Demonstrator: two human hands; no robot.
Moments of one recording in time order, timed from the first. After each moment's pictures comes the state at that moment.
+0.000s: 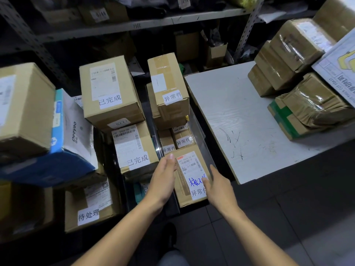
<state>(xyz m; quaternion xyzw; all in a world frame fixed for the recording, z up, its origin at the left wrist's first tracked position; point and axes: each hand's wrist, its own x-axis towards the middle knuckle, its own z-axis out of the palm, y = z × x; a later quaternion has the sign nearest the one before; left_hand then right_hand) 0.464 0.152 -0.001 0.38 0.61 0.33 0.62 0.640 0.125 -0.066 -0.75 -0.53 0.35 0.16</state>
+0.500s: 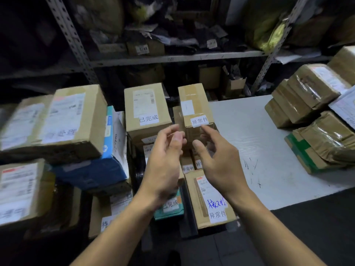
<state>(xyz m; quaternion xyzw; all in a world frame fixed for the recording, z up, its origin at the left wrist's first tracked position) 0.404 0.165 0.128 0.46 0.50 0.55 0.48 0.543 0.181 0.111 -0.56 -0.65 0.28 0.42</state>
